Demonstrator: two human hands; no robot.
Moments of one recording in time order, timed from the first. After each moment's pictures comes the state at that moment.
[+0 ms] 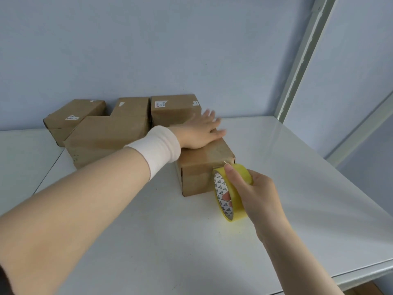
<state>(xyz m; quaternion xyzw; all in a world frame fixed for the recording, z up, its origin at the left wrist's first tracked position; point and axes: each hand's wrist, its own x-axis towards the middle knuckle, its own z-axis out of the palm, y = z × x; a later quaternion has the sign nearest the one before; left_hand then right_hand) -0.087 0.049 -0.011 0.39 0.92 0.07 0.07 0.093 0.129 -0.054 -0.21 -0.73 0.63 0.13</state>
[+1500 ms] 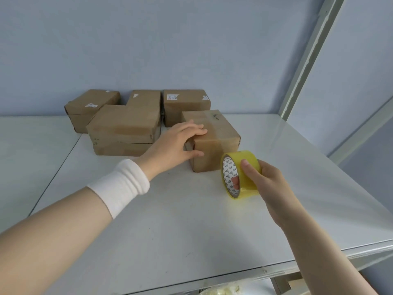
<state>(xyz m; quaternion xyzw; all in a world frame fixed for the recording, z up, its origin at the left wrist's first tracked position) -0.035 -0.046 -0.059 0.40 0.86 0.30 -0.12 0.106 0.139 -0.059 -0.11 -0.72 0.68 0.09</state>
